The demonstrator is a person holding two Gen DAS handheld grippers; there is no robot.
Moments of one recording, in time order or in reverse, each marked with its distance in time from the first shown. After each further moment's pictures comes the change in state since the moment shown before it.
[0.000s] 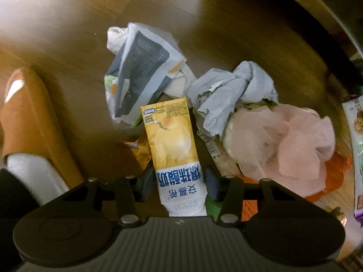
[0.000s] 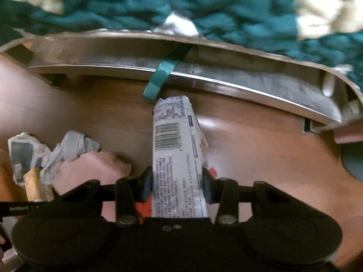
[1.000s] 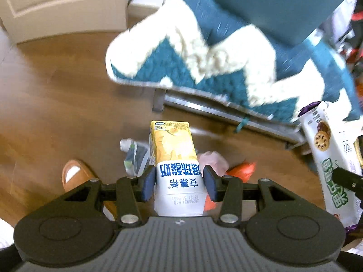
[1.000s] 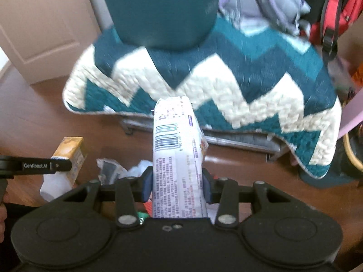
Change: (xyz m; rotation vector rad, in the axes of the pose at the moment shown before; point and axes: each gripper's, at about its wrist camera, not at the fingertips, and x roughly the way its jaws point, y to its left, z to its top) left arm -0.313 0.021 -0.087 0.255 -0.442 -0.191; right arm -0.315 0.050 -0.089 -0.037 -0.370 0.070
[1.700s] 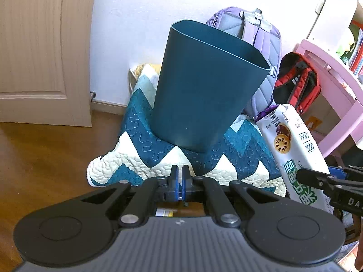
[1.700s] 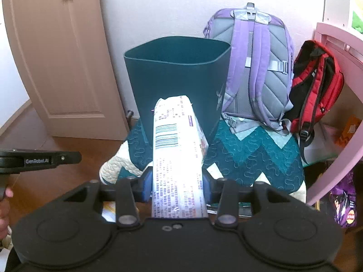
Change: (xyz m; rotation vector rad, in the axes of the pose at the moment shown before) left arm -0.189 -0.035 0.062 0.128 -0.349 -0.200; right arm -0.169 0.009 0.066 -0.047 -0.319 0.040
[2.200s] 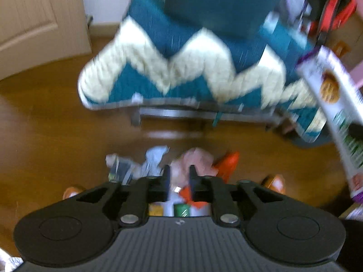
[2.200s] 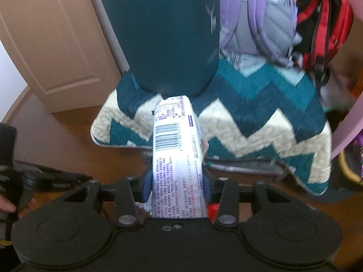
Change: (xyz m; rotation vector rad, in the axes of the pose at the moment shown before) left arm 0.146 0.044 -0.113 0.088 0.409 0.088; right arm 0.089 -0.028 -0.087 0.093 0.194 0.052
